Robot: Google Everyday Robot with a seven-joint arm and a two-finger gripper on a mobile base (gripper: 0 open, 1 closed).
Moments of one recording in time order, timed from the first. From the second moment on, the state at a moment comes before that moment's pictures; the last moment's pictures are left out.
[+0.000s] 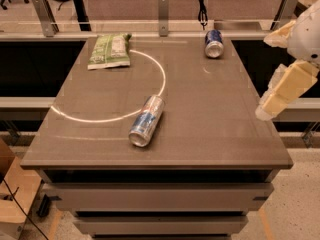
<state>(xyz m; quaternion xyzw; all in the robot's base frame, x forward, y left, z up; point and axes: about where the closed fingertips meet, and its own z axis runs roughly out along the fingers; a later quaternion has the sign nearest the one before) 0.481 -0.202 0.984 -0.58 0.77 0.02 0.26</state>
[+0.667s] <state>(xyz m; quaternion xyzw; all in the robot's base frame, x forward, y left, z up) 0.518 -0.192 0.992 -0.57 0.74 0.07 0.35</state>
